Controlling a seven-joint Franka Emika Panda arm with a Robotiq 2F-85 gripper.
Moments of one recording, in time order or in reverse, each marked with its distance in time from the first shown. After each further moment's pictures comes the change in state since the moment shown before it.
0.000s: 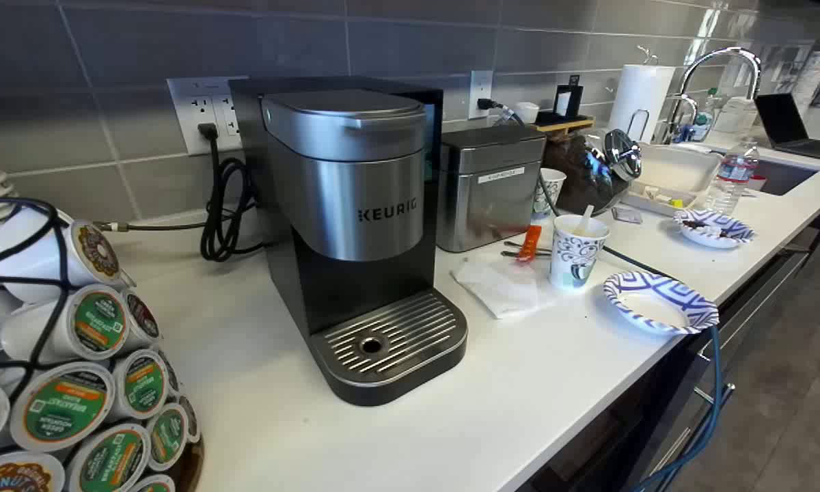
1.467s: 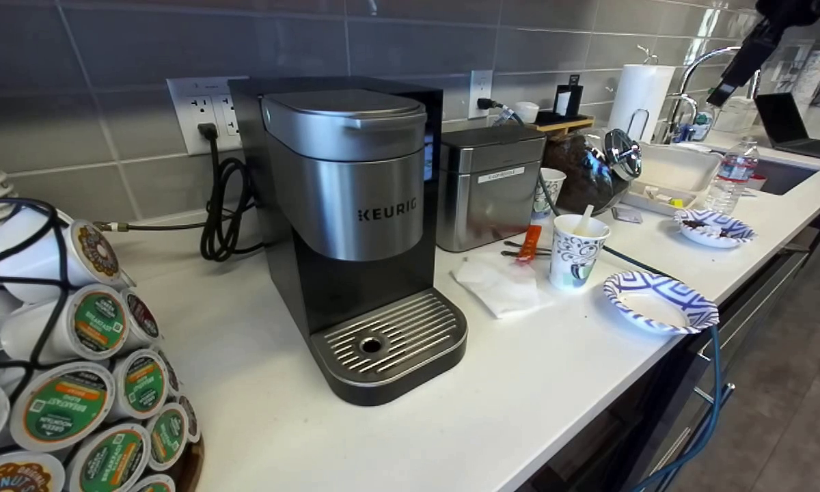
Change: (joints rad) arm -0.101 0.218 -0.124 -0.046 -0.212 0.827 -0.137
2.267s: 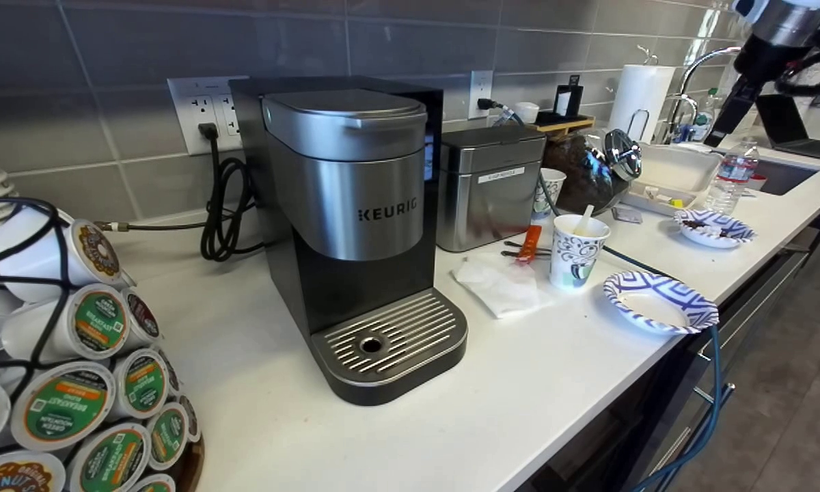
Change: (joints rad) arm -0.057 0.145 -0.015 0.005 -0.162 0.043 0.082
